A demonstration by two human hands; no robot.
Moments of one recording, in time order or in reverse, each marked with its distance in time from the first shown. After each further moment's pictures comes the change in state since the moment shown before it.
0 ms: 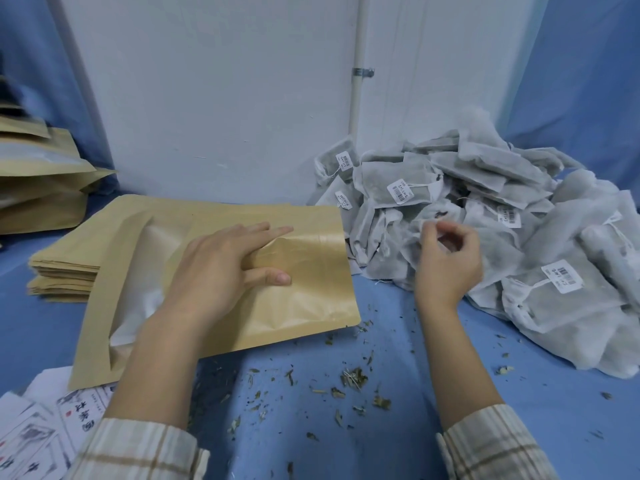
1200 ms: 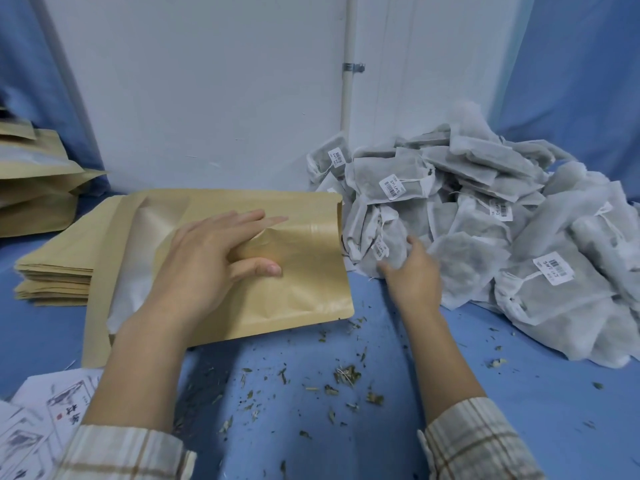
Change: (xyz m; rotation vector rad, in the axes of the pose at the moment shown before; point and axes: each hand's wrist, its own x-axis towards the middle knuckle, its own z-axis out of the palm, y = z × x) left_hand 0.001 0.005 -0.004 -0.047 0.088 0.105; right_hand -0.002 0.033 -0.003 -0.763 -0.524 -0.024
